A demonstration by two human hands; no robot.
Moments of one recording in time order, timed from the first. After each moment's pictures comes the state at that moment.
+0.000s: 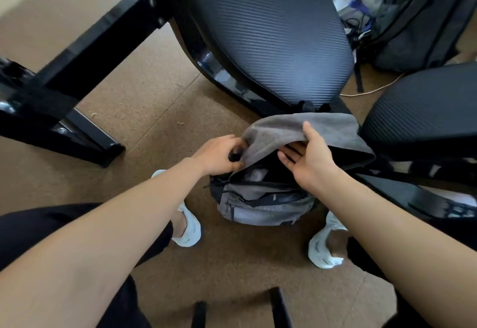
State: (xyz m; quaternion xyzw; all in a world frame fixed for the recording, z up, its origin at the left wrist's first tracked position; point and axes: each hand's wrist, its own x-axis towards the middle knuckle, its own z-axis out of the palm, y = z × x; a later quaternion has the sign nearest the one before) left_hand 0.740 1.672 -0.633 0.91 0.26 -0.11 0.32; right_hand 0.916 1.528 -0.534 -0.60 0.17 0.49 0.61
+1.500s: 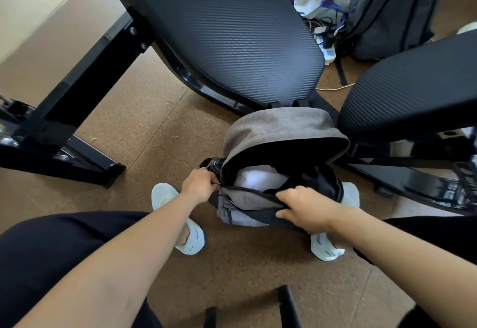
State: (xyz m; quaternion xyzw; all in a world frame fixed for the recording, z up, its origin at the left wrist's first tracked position) left_hand 0.707 1.630 -0.668 0.82 0.44 -0.23 0.27; right_hand 0.911 1.425 -0.520 -0.70 -0.58 0.41 -0.09
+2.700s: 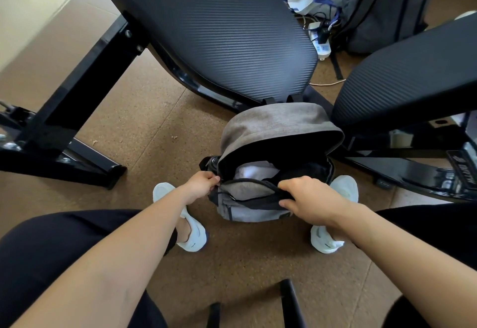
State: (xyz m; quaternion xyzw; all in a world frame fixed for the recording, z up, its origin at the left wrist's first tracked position) left_hand 0.709 1.621 -0.649 0.63 0.52 -0.19 0.54; right_hand 0.915 1.411 -0.510 -0.74 -0.55 0.38 -0.01
